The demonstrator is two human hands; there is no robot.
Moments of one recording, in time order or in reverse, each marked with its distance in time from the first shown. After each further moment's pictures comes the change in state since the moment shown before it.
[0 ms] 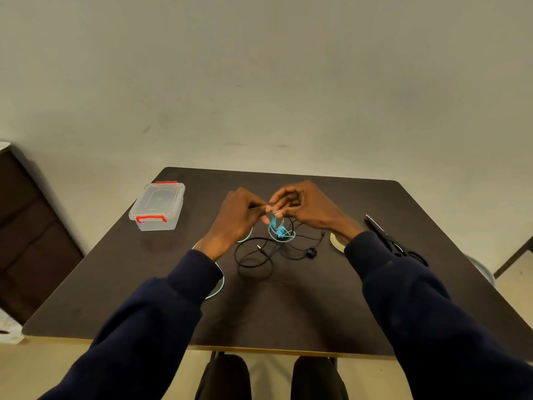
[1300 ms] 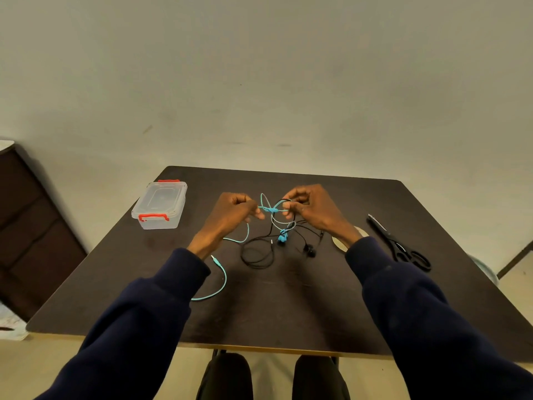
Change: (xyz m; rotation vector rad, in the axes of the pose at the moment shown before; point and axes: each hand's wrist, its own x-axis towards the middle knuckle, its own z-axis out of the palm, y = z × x) left_hand -0.006 -0.011 -0.008 -0.431 -0.011 -0.342; right_hand -0.001 0.023 0.007 0.047 0.169 0.092
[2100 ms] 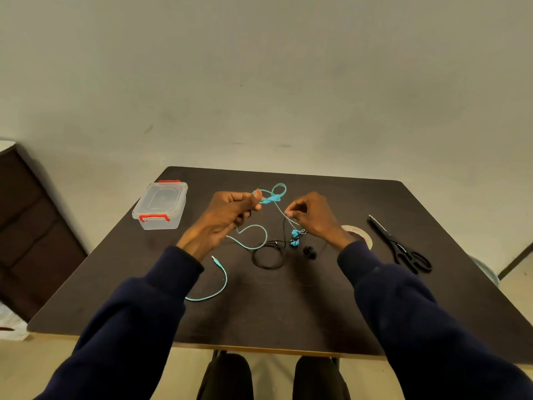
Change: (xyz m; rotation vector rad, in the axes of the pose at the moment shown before) left_hand 0.000 0.003 -0.008 -0.434 -0.061 -0.157; right_hand 0.000 0.019 0.013 -0.269 0.077 0.051
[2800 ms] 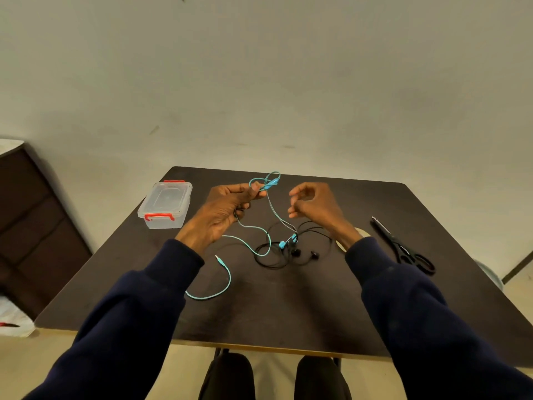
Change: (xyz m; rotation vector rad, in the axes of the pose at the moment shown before) left_hand 0.000 0.012 -0.007 -0.155 0.002 0.025; right_hand 0.000 -0.033 -0.016 0.462 0.027 0.192
